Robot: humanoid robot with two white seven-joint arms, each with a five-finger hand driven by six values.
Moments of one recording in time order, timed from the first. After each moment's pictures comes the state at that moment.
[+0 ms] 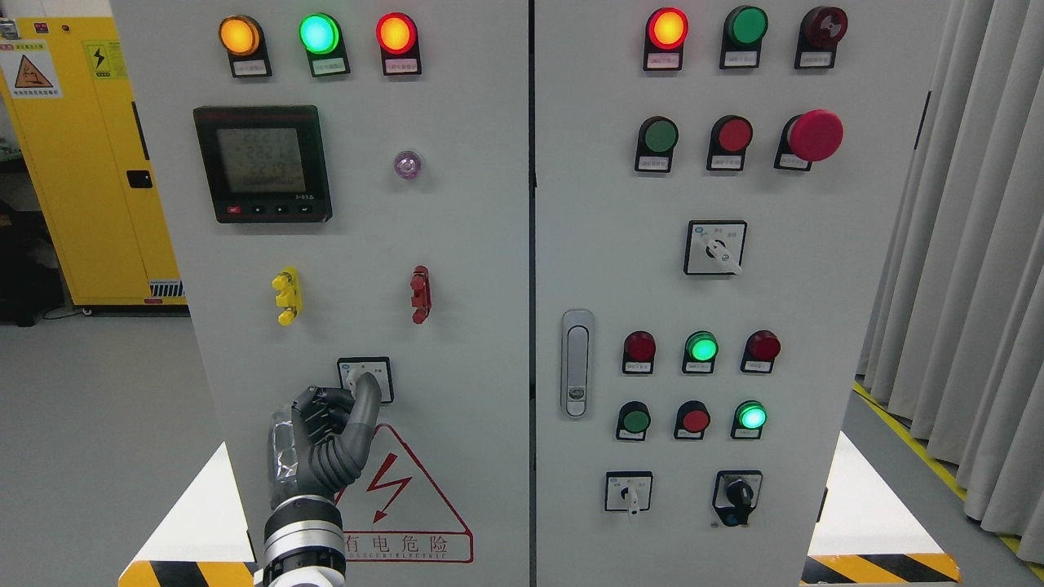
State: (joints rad) left arm -0.44 -0.15 -0.07 -1.89 -0.15 0.61 0.37; right arm 0.10 0.12 -0.16 -0.19 0.12 0.01 -0.20
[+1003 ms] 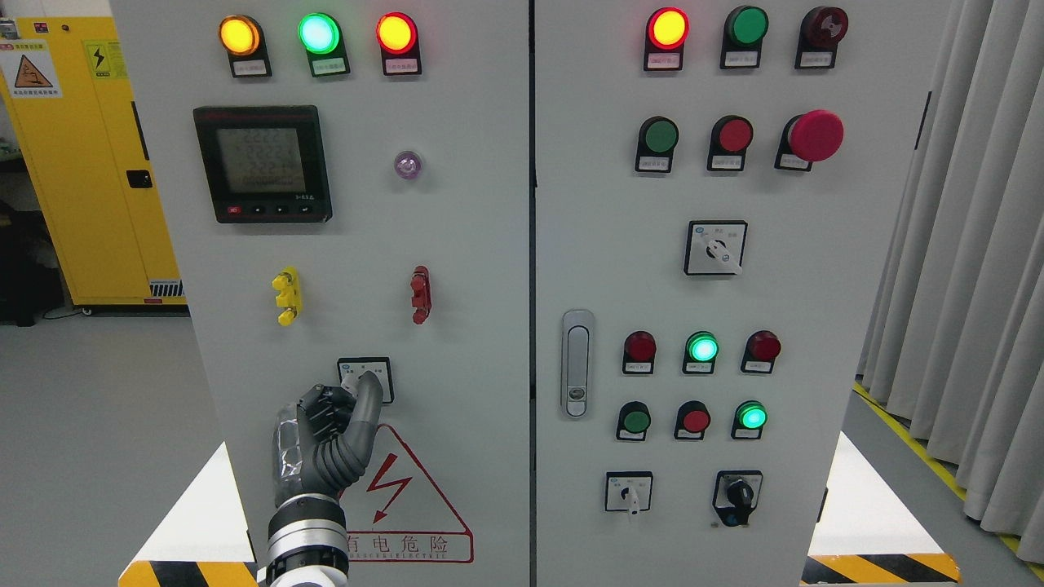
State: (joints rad) left arm -0.44 -0.15 -0.08 -1.89 -0.15 0.60 0.37; right arm 0.10 0.12 -0.16 -0.19 0.12 0.01 -0.20
